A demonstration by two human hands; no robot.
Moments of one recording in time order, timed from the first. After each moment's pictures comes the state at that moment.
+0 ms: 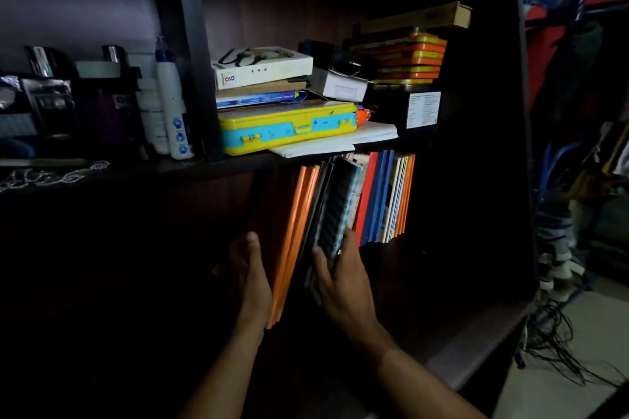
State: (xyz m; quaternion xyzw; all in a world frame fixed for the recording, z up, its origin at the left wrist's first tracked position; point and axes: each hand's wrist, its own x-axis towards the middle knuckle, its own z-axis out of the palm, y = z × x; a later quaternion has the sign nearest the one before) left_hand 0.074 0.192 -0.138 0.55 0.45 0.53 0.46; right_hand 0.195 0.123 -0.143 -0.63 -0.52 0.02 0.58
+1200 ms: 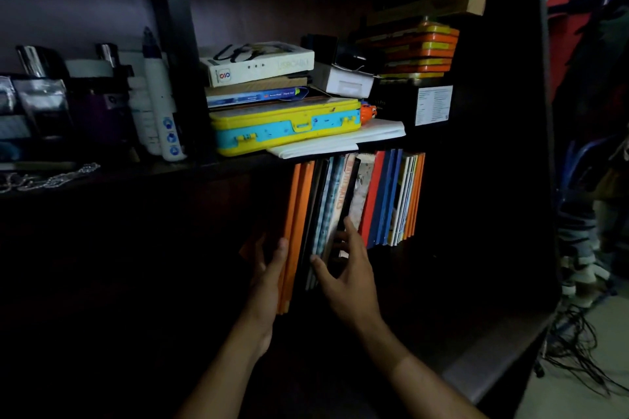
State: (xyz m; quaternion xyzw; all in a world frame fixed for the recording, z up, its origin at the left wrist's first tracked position) left_hand 0.080 0.198 -0.148 0.56 0.32 0.48 0.59; right_hand 0.213 0.144 -0.152 -0.60 -0.50 0.09 0.62
